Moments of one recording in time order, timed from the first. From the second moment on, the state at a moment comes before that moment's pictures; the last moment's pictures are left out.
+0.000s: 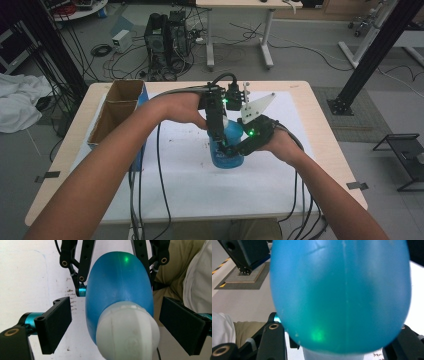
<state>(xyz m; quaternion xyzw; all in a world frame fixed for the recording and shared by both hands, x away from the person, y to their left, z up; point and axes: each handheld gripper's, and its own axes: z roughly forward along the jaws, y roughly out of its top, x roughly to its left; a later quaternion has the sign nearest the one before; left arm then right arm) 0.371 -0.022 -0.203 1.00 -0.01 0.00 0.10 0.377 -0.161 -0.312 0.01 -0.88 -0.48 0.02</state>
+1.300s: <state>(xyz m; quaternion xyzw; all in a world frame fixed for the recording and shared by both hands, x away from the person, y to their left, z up) 0.370 -0.025 -0.208 1.00 -0.03 0.00 0.09 0.375 -0.159 -0.313 -0.01 -0.87 -0.49 0.03</state>
